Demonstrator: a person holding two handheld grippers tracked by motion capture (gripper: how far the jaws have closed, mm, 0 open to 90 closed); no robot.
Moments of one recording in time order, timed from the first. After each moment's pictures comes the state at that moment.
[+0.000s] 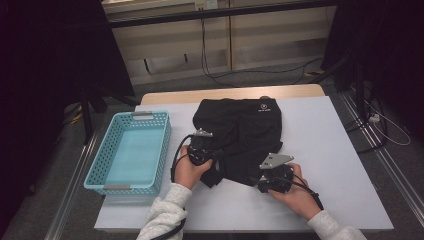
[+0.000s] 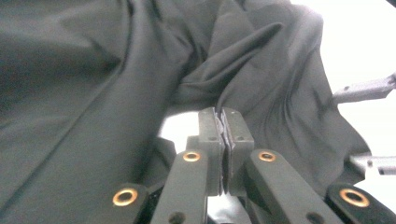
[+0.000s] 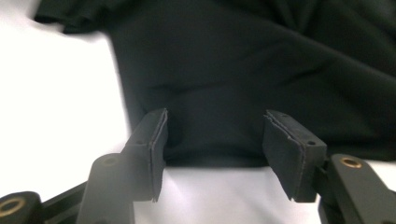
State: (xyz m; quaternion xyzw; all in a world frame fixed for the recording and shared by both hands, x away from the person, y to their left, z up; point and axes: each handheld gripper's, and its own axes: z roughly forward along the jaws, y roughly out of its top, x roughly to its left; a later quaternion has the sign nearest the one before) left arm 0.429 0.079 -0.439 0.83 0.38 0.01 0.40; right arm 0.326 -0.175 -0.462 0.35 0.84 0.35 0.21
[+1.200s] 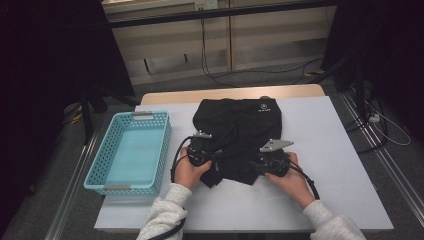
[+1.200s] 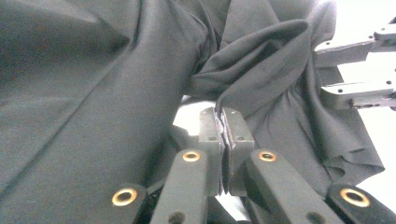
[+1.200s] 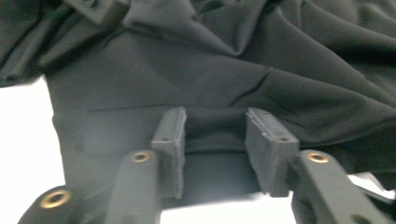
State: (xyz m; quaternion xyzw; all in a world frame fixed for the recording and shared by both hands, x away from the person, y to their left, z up) left arm 0.432 0.080 -0.451 0.83 0.39 0.00 0.39; right arm 0.367 -0.177 -0.466 0.41 0.81 0.38 0.18
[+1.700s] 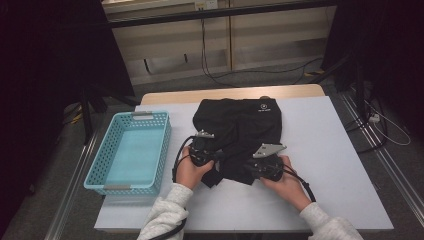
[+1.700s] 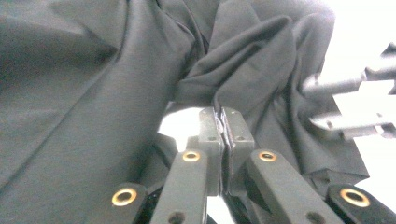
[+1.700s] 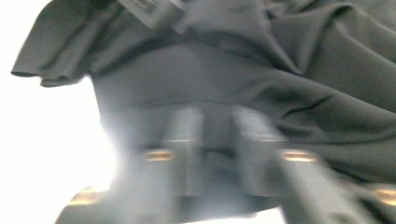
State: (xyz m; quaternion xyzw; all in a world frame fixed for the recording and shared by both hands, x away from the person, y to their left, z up) left arm 0.429 0.074 -0.448 0.84 0.38 0.00 0.39; right arm 0.358 -0.160 -0.467 0.37 0.83 0.39 0.16
